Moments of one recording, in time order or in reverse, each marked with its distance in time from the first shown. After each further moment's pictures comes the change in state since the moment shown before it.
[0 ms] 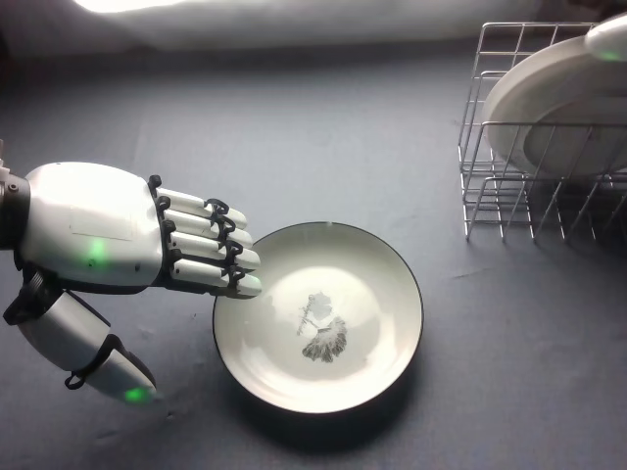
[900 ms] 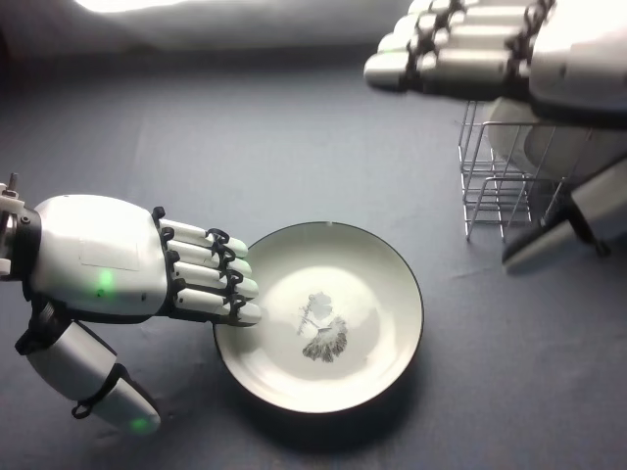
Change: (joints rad) left arm 0.073 -0.018 -0.020 -0.018 0.044 -0.026; right arm -0.031 -0.050 -0.106 -0.667 0.279 0.009
